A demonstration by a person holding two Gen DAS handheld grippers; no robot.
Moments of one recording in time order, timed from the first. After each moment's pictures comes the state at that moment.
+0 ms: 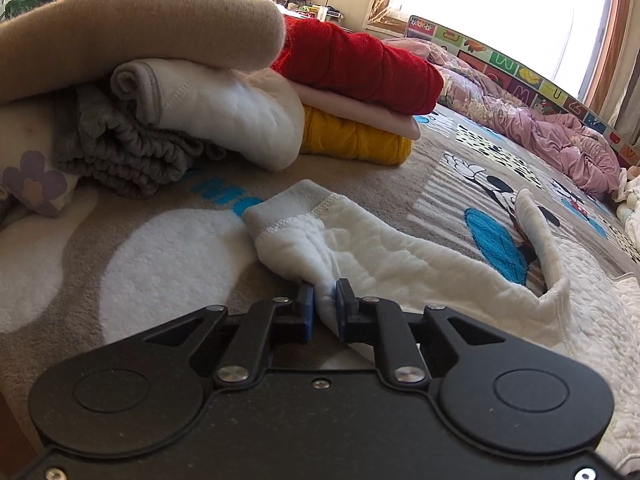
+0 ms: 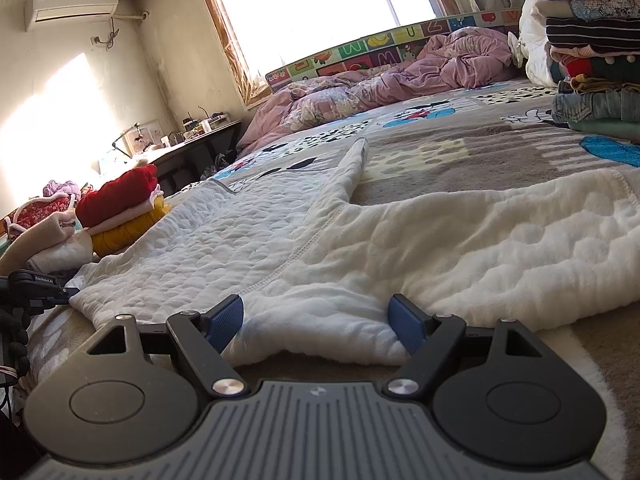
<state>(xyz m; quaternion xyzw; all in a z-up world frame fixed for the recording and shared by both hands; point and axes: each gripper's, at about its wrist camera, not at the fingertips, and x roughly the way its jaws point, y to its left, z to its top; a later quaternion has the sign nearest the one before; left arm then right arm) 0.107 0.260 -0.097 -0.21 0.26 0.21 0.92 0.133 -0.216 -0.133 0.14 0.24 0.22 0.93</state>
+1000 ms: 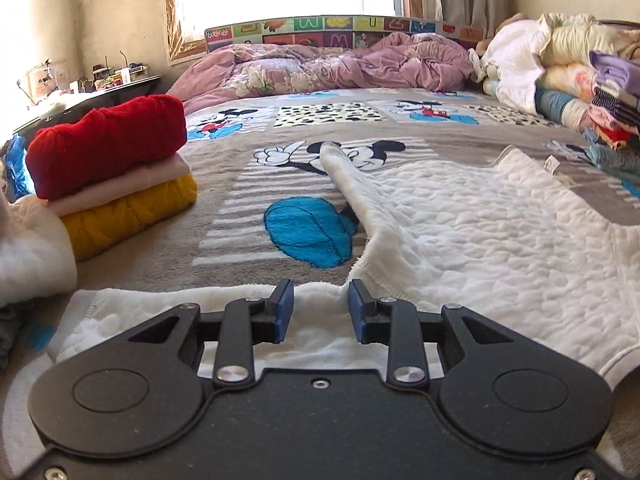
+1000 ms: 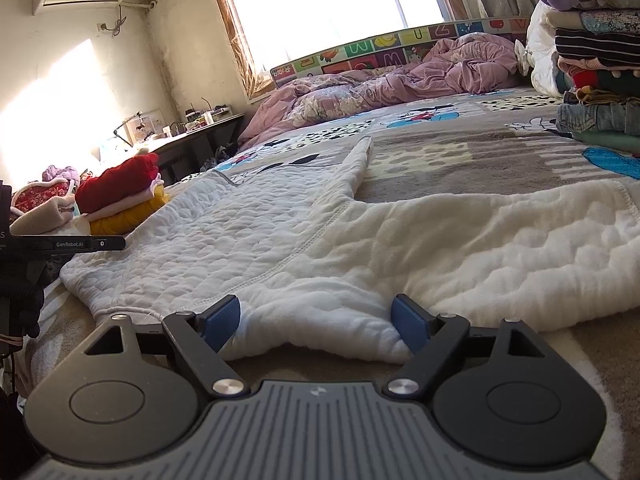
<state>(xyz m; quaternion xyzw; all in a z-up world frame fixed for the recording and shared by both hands) 0.175 0.161 -0.088 0.04 0.28 0.02 0.96 0.129 -0.211 -0.132 0.12 0.24 0.23 0.94</state>
